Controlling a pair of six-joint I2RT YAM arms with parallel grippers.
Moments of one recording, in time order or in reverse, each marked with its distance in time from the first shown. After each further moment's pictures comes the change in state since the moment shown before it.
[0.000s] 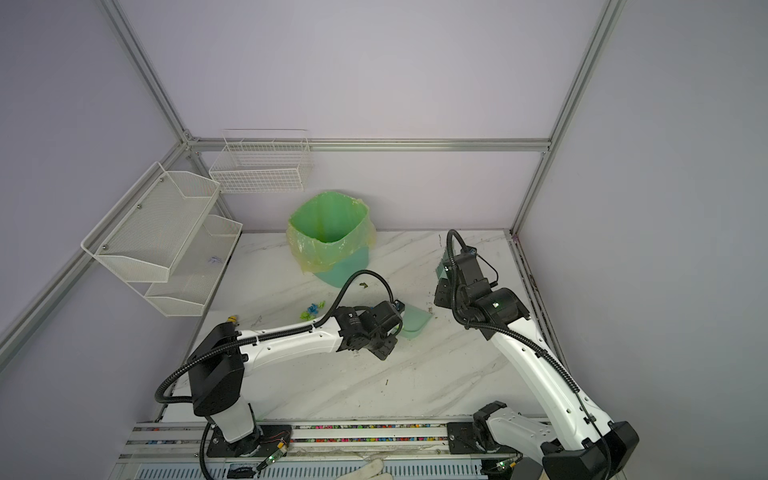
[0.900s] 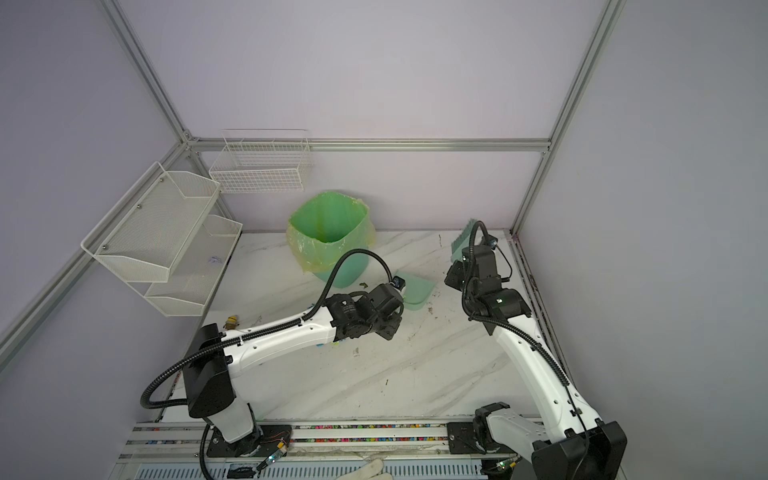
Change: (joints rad) left arm 0.017 -0.019 0.162 -0.009 -0.114 -0.023; right arm -0.154 -0.010 -0.101 0.328 -0.013 0.042
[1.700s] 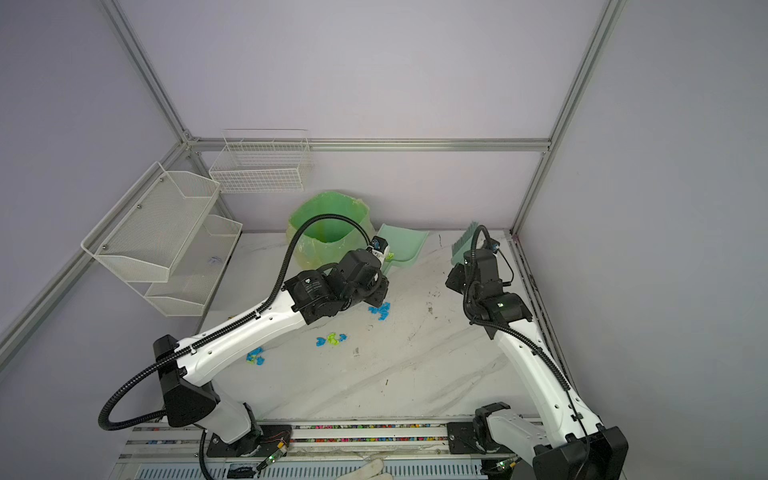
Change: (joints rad) left arm 0.081 -0.112 0.201 -0.071 -0.090 0.065; right arm -0.006 -0.020 -0.045 0.019 -0.031 0.018
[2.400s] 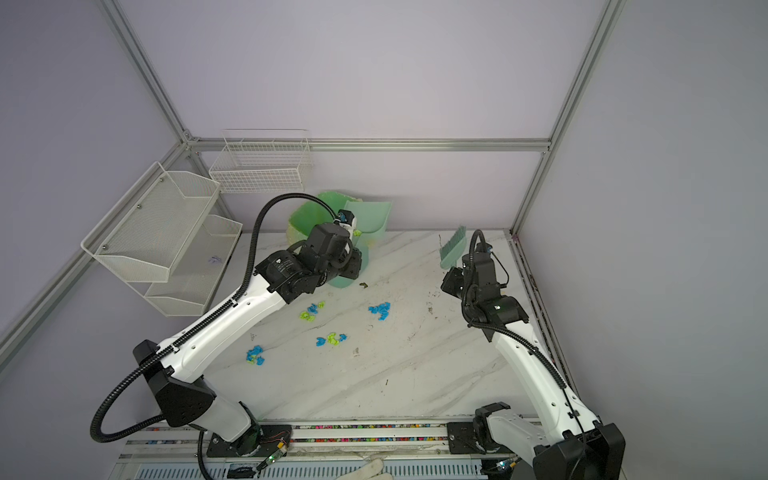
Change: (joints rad) left arm 0.208 -0.044 0.058 -0.023 0.012 0.011; right arm 0.000 -0.007 -0.064 0.066 -0.114 -0.007
